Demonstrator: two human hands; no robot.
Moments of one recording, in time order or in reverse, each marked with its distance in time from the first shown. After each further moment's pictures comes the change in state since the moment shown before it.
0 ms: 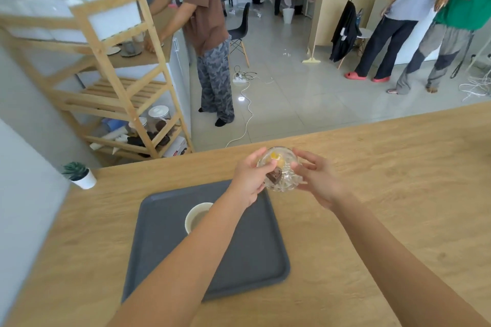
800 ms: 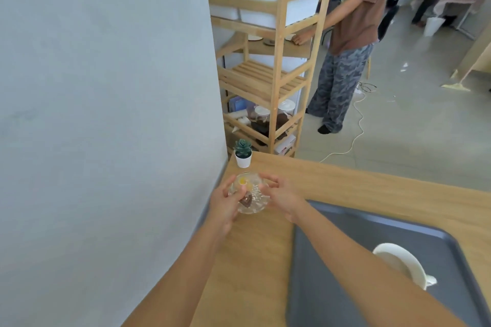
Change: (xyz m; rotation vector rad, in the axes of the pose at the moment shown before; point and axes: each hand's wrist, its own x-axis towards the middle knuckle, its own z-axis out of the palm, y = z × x) left_hand -0.063 -0.055 -0.433 -0.301 0.582 0.053; right_hand 0.050 0.070 0.469 -0.268 -0.507 0.178
